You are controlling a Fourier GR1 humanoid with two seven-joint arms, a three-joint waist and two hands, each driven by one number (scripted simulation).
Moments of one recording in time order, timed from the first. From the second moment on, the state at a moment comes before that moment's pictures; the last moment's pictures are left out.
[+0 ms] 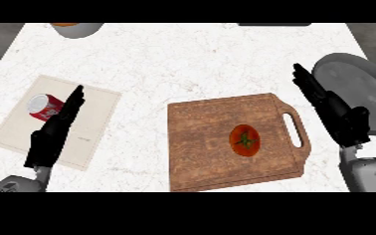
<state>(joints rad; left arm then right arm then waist) -0.08 0.55 -0.30 -1.38 0.24 0.23 -0.10 -0.17 -0.42 0.10 -1.54 -0.10 0.10 0.10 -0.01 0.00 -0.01</state>
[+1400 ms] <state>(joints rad) -0.18 0.43 -0.17 -1.54 0.40 0.30 0.12 0.44 -0.44 0.19 -2.32 0.74 -0.25 0.26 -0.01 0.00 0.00</state>
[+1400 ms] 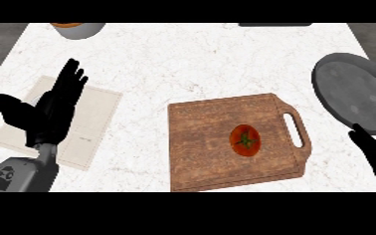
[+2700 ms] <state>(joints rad) -0.18 0.40 -0.15 -1.54 0.36 0.29 0.14 -0.10 -0.32 0.62 -2.18 0.98 0.58 1.01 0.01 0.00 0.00</state>
